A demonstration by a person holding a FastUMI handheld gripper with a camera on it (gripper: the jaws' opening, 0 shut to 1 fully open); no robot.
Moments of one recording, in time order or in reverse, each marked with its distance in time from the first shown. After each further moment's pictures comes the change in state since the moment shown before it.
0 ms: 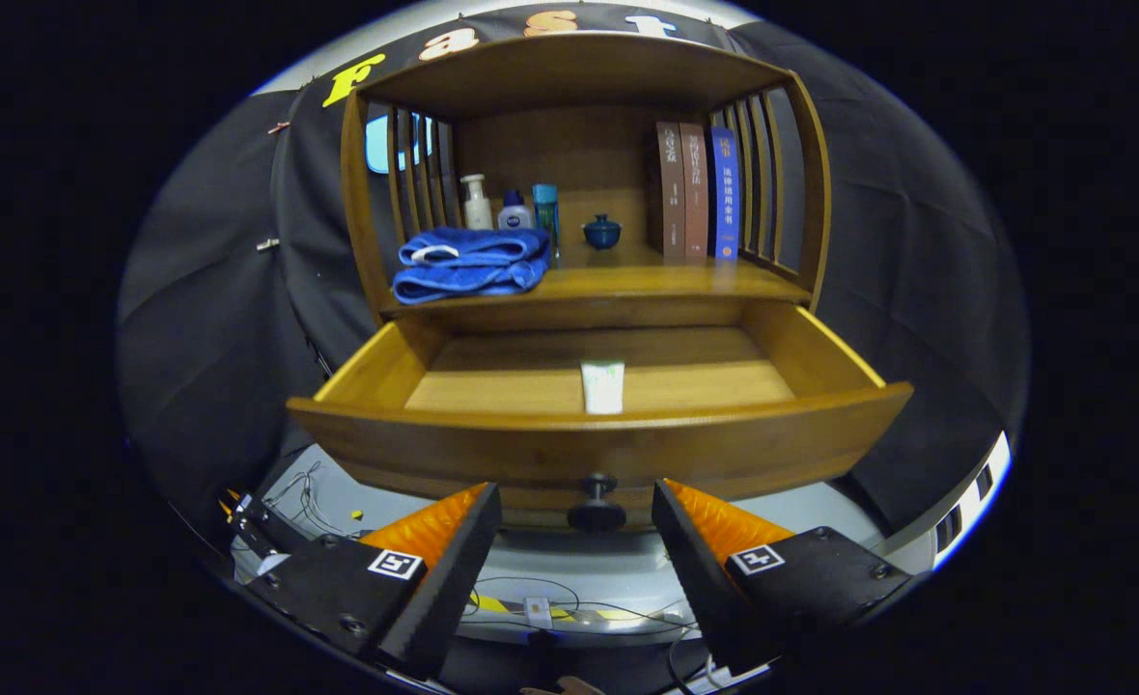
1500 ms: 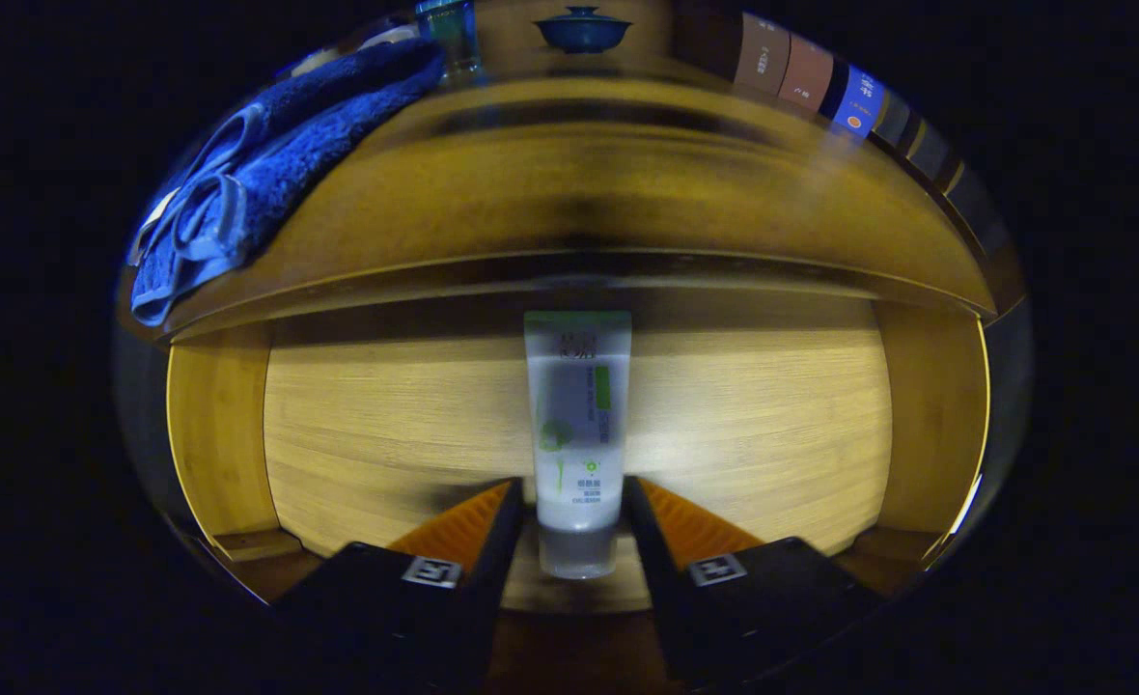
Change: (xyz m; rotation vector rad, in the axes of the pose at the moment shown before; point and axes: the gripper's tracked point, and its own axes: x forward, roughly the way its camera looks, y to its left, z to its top) arm 0.205 -0.037 -0.038 -0.007 0.740 -0.097
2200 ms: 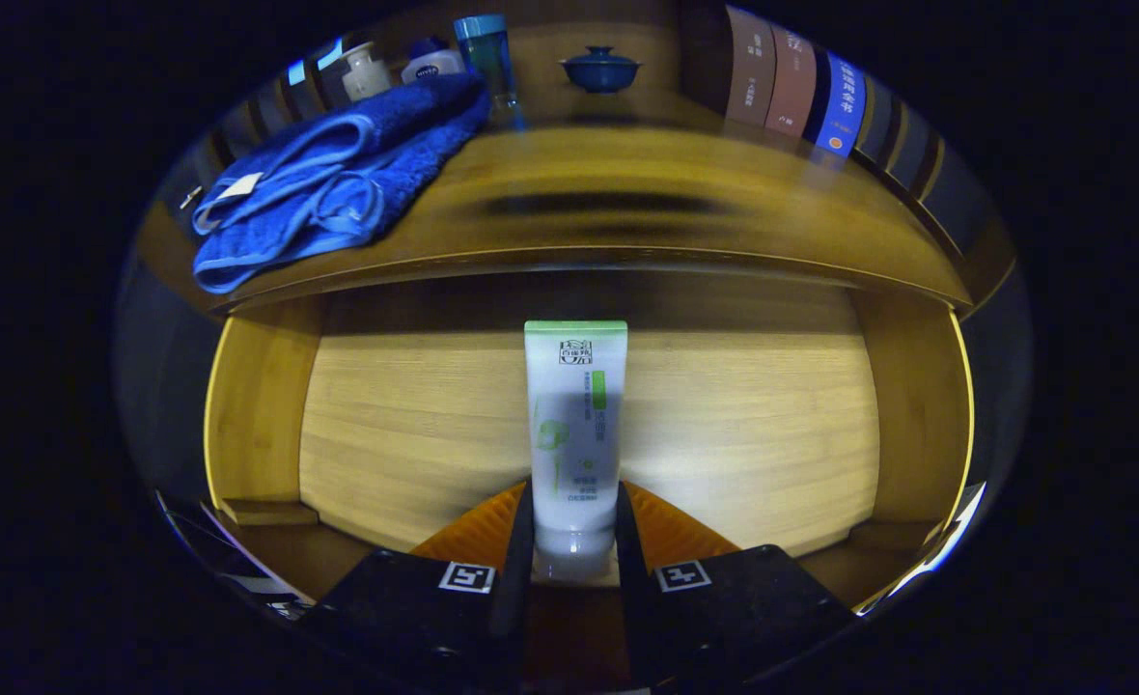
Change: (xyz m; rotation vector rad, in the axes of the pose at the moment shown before) arm -0.051 0.005 -0.009 -0.017 -0.126 0.080
